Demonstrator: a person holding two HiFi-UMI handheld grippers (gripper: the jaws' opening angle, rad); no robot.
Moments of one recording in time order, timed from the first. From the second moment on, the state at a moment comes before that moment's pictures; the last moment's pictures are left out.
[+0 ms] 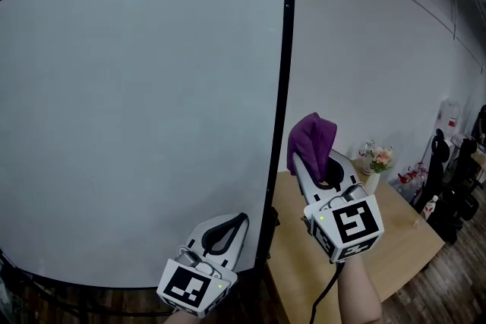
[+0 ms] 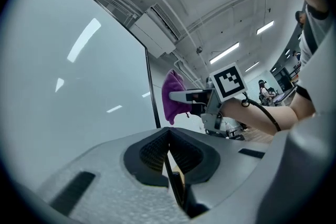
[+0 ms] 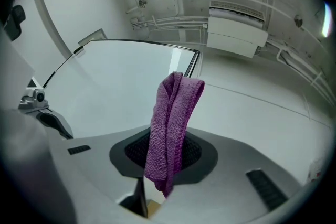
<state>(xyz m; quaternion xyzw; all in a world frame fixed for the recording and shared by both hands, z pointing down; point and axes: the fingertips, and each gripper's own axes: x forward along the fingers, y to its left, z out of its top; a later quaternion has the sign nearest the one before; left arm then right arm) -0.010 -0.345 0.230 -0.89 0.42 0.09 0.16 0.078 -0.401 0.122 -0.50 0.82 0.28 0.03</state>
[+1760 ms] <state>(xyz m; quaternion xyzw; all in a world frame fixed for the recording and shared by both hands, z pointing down) -0.048 -0.341 0.243 -0.86 0.47 0.06 0.18 0.052 -0.442 -0.037 -0.52 0.71 0.47 -0.03</state>
